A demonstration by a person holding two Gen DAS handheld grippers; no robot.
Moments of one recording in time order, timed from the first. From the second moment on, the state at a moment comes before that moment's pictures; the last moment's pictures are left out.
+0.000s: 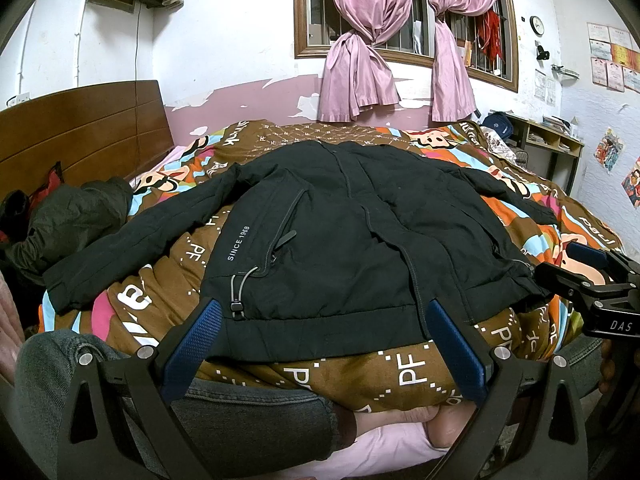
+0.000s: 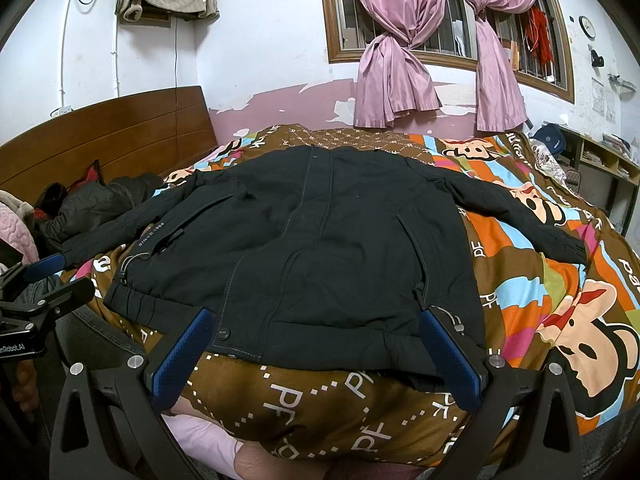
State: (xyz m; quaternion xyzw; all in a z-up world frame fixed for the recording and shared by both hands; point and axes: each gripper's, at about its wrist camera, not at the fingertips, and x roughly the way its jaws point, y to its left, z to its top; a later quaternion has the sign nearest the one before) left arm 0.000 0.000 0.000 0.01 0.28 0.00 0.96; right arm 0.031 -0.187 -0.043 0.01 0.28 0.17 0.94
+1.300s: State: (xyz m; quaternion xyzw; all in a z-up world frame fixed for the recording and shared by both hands) left arm 0.000 0.000 0.000 0.01 0.28 0.00 0.96; right arm 0.031 -0.186 -0.043 0.02 0.28 0.17 0.94
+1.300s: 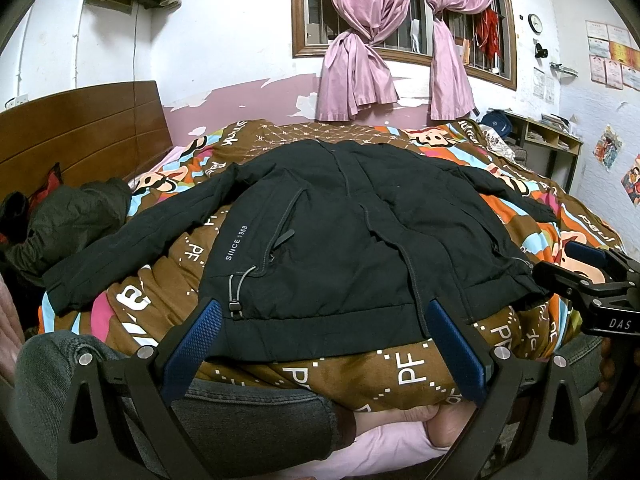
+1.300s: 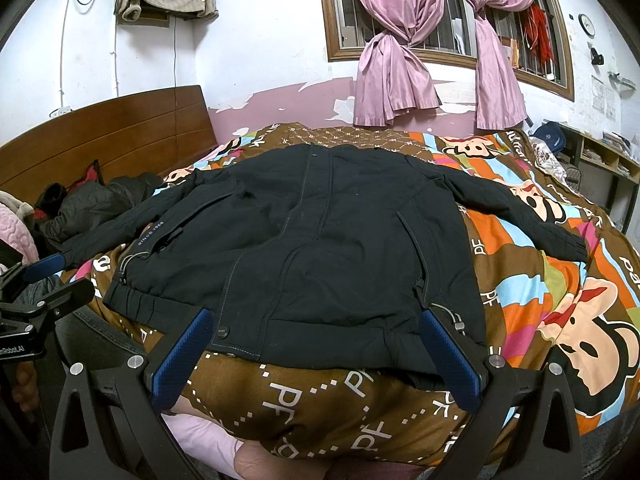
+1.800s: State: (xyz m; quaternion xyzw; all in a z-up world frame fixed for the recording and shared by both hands) left arm 0.010 0.004 -0.005 0.00 0.30 0.01 0.95; right arm 0.032 -0.192 -0.035 0.03 0.28 0.17 0.94
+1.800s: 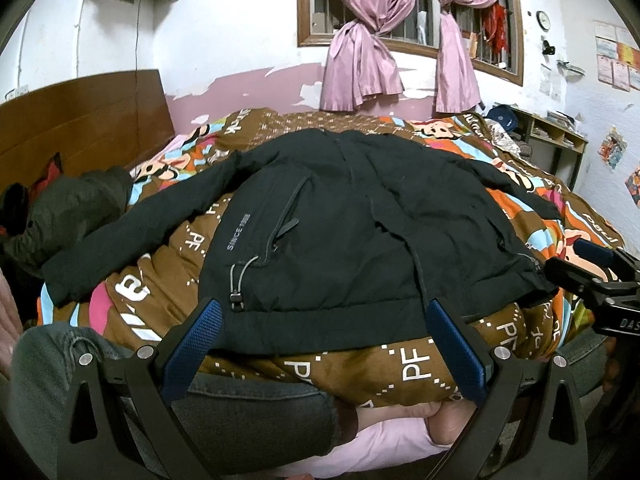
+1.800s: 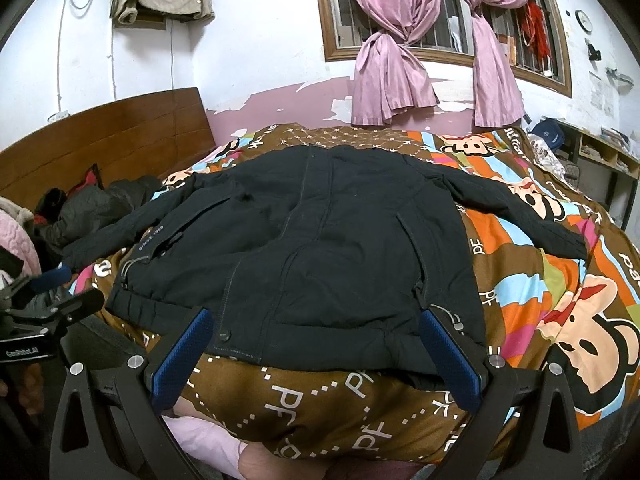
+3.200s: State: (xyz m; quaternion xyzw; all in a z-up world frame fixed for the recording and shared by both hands) left arm 0.312 -0.034 0.075 -0.06 0.34 -0.08 0.93; right arm 0.366 -0.473 -0.028 0.31 0.42 -0.12 0.84
